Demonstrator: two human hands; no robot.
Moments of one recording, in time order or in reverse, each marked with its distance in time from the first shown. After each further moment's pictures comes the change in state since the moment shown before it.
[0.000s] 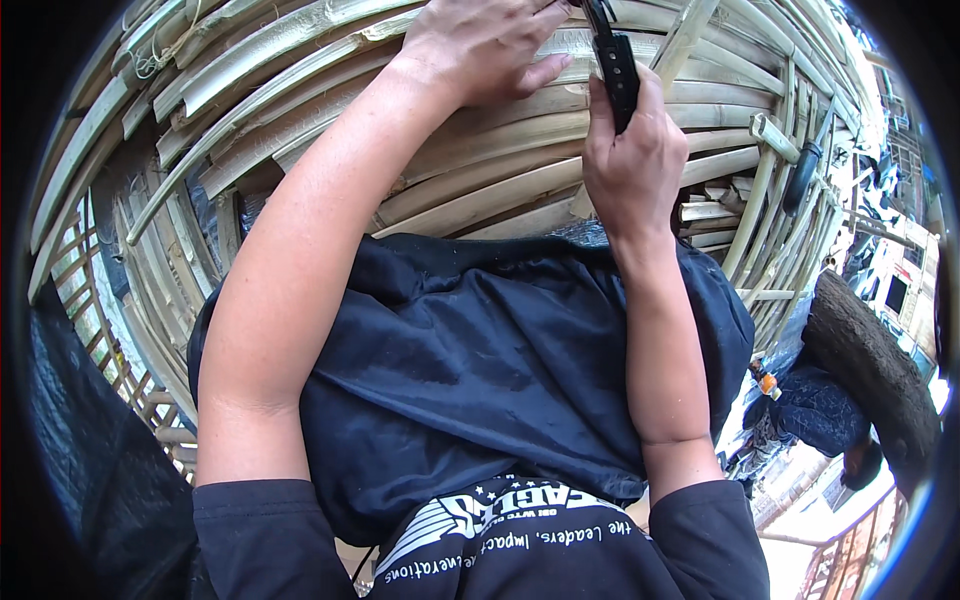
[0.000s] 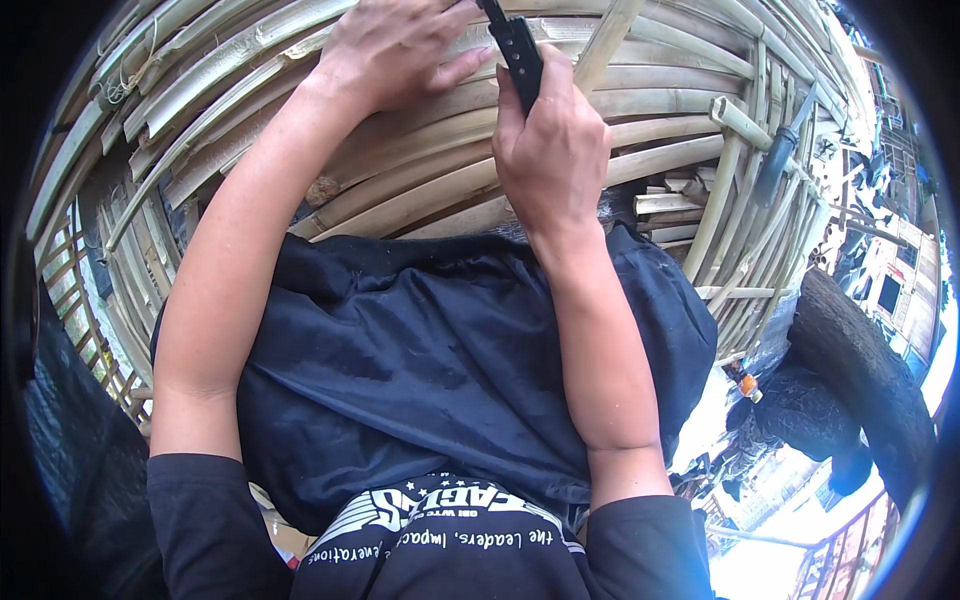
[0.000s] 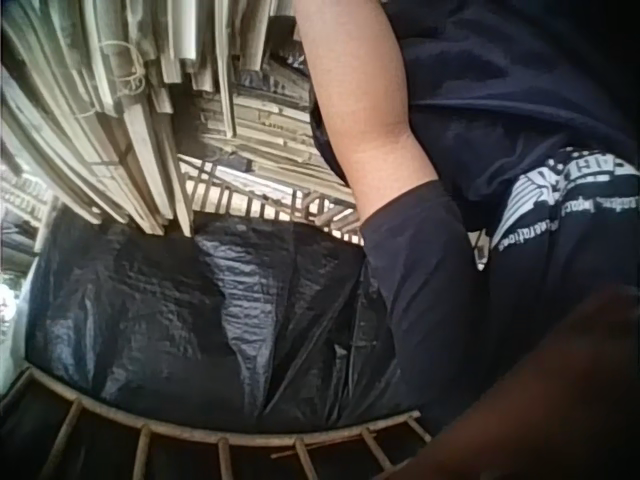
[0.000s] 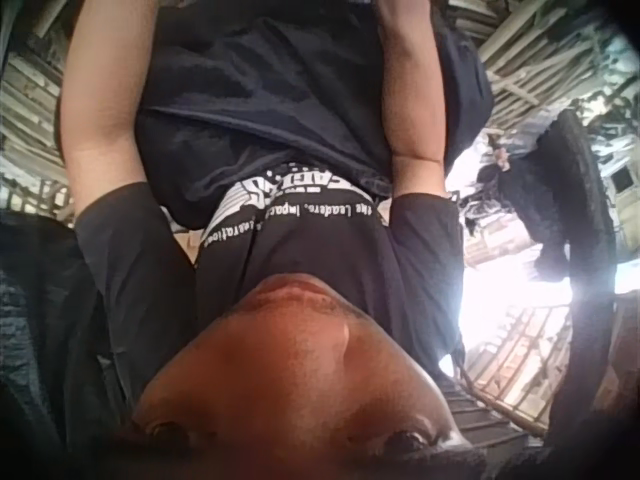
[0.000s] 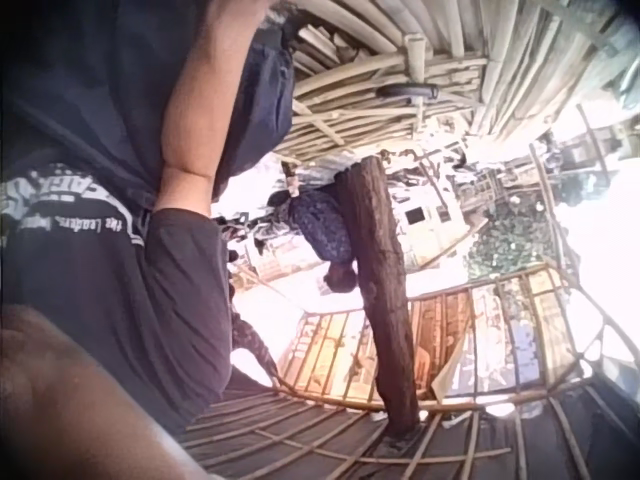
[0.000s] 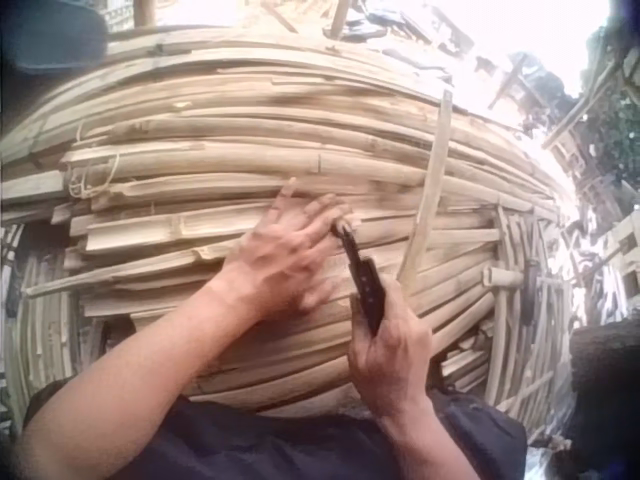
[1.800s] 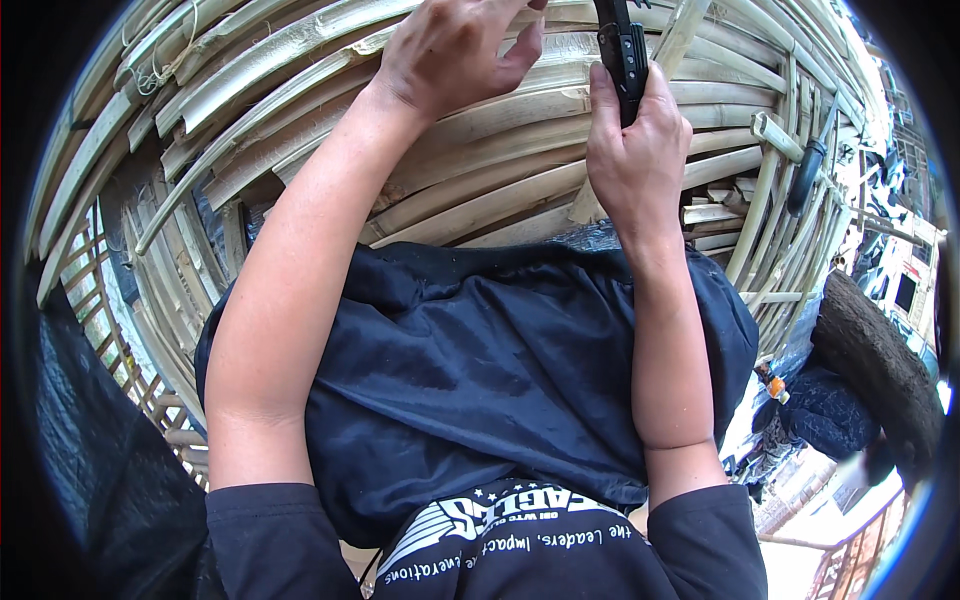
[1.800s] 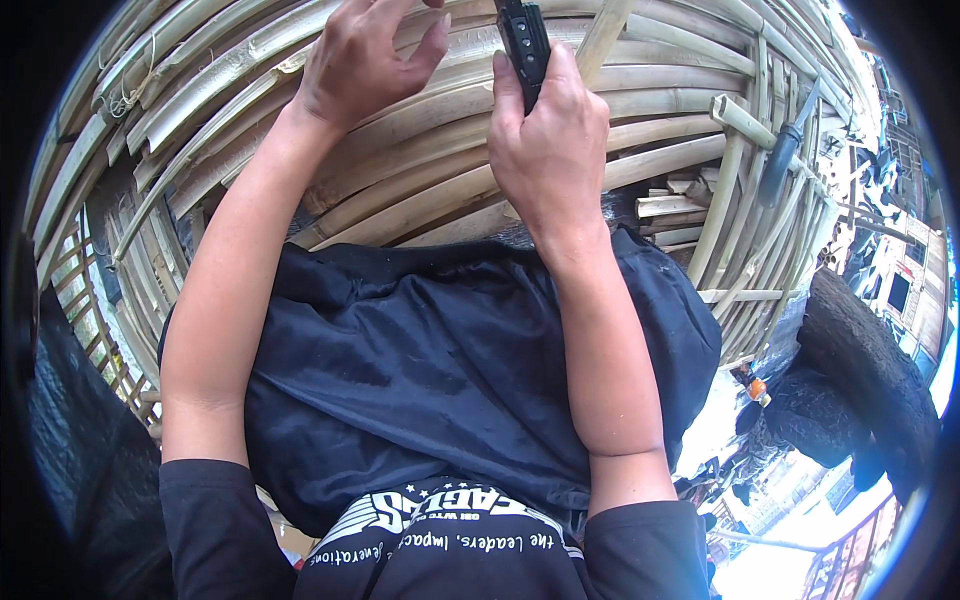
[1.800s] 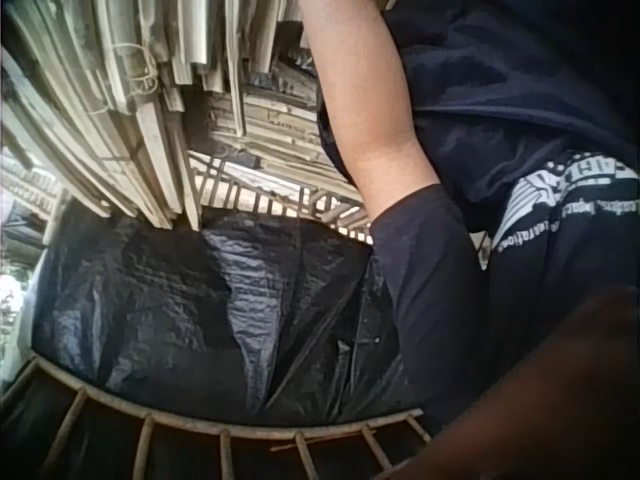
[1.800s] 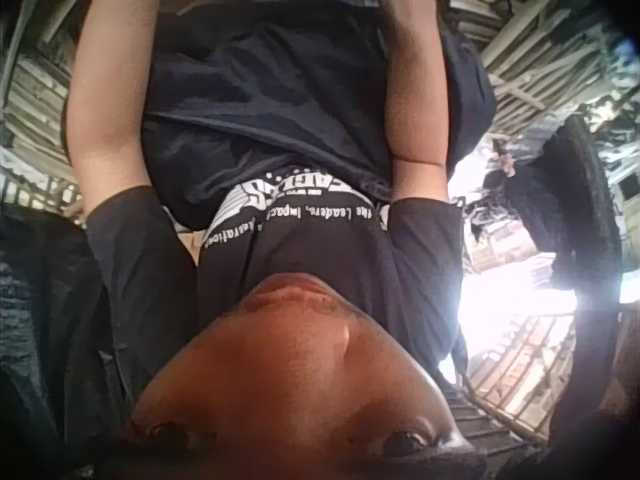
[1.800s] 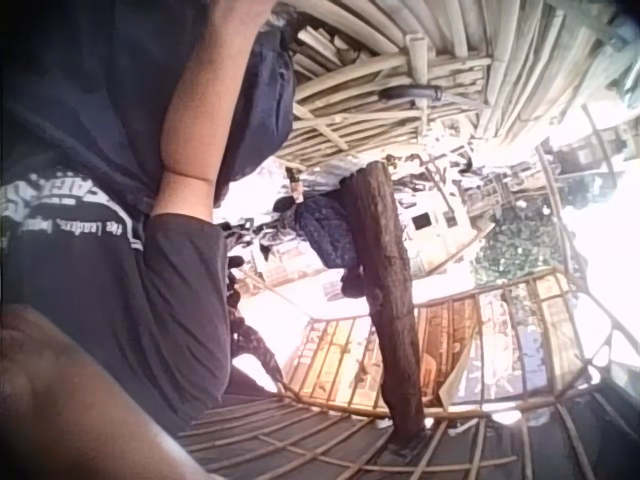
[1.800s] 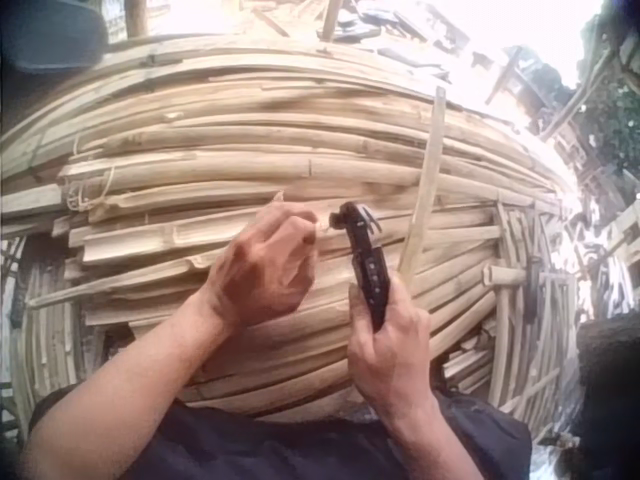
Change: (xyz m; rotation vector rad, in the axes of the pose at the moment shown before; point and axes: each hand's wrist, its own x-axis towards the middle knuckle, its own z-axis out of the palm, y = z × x) left_hand -0.002 0.001 -0.003 -0.438 0.376 -0.068; right_hand 0.010 -0.008 -0.012 0.324 0.008 0.212
